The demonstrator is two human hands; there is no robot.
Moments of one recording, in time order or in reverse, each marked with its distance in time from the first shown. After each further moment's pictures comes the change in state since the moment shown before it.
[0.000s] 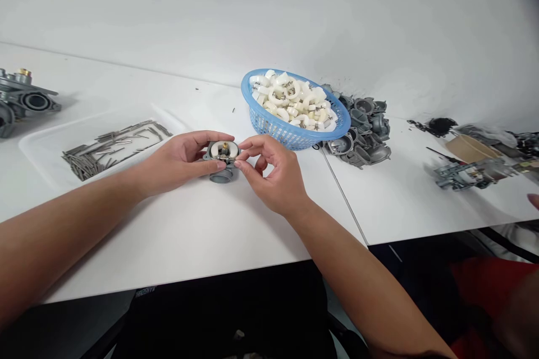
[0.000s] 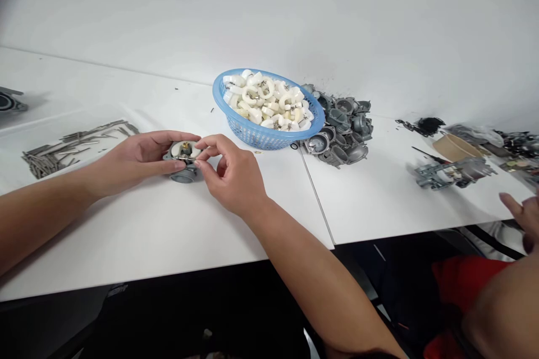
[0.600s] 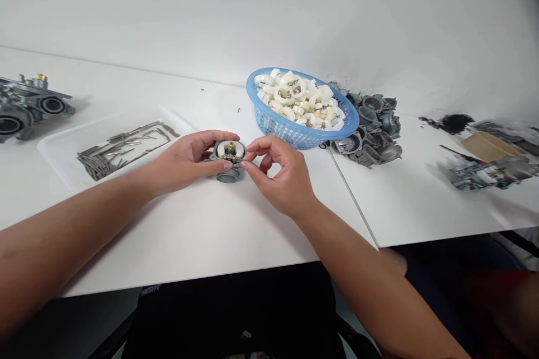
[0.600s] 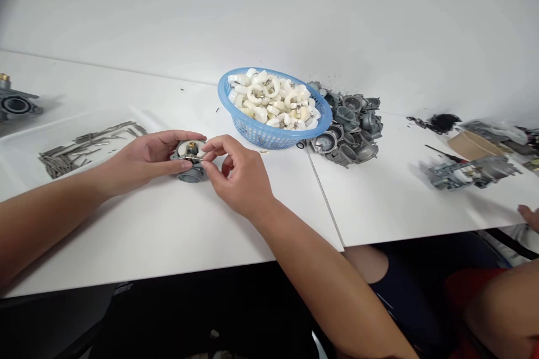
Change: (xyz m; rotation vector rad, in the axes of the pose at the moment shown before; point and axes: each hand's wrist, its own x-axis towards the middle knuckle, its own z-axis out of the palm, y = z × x) left_hand 0.000 0.003 0.000 0.039 0.009 0.020; right_hand 0.000 -0.002 -0.001 -0.015 0.013 -0.053
